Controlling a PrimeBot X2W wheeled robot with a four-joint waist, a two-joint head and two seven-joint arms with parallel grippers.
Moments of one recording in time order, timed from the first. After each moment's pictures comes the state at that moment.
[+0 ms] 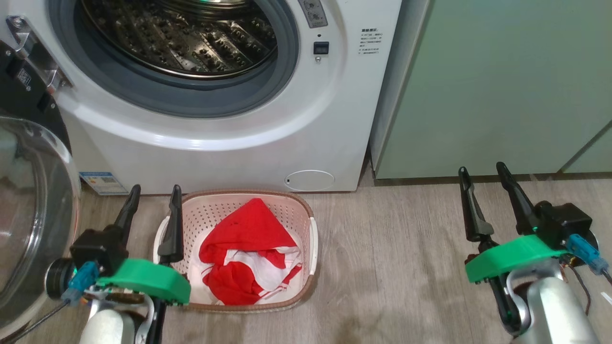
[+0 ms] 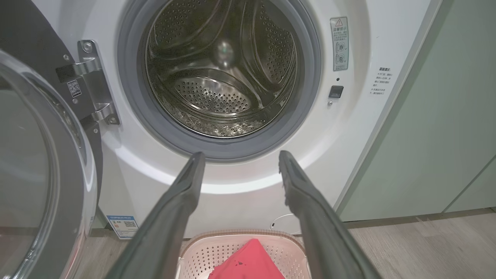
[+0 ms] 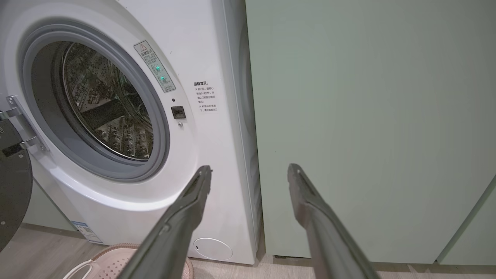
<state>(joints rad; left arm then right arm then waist) -0.03 0.09 -0.05 0.02 -0.21 -0.01 -0.15 -0.11 -0.05 -0.03 0.18 0.17 0.13 -0.20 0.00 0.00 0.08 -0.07</state>
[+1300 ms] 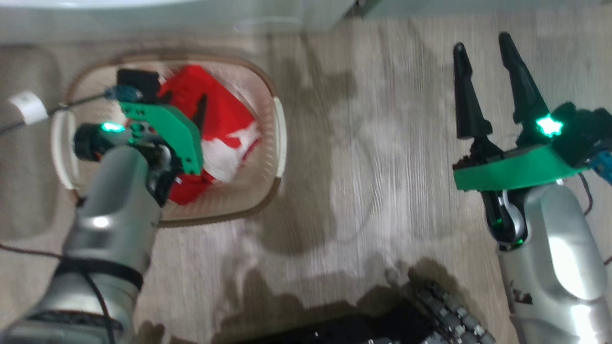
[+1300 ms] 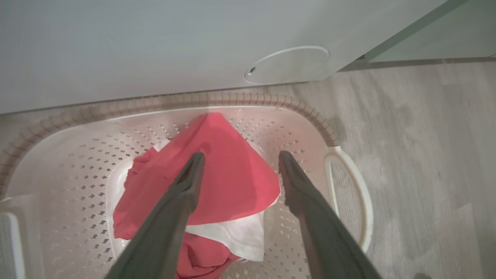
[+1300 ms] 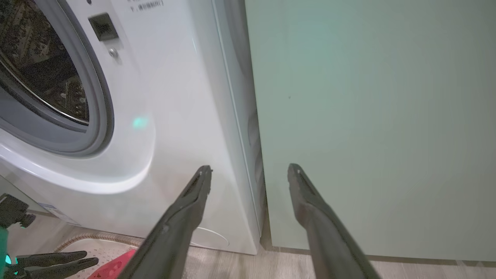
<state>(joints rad) -0.83 0.07 -0.21 0.96 -0.27 -0.11 -0.02 -0.41 -0.05 0.06 0.09 0.24 0.13 -0.25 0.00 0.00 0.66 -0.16</state>
